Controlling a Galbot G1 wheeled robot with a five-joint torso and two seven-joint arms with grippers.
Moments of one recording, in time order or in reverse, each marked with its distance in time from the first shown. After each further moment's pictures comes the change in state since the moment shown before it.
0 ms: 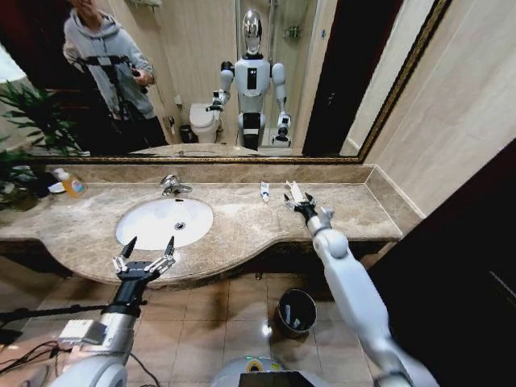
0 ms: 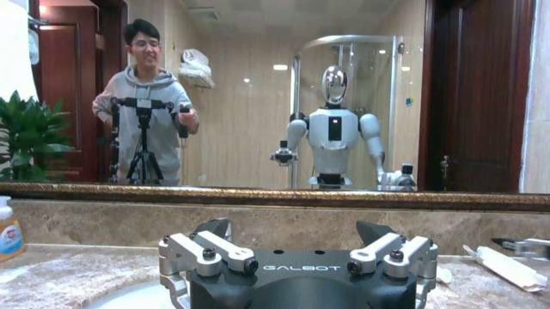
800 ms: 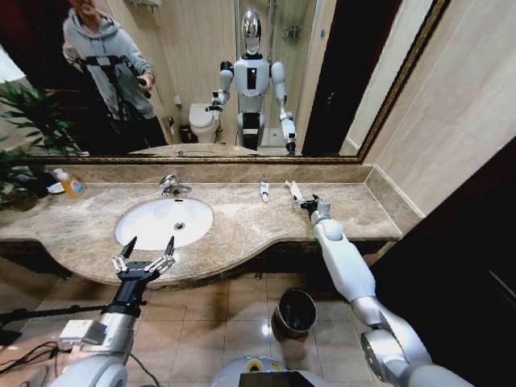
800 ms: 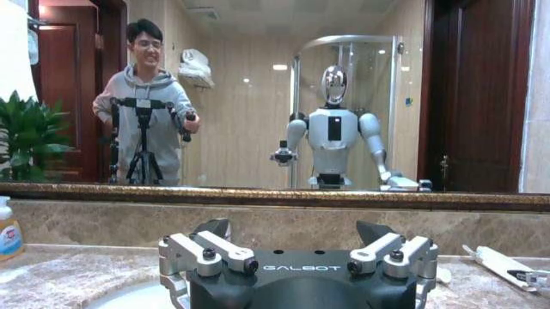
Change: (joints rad) left arm 0.000 0.000 0.000 0.000 0.000 0.000 0.000; right arm 0.101 -0.008 0.043 -0.296 -0.027 0.043 -0.032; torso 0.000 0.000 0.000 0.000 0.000
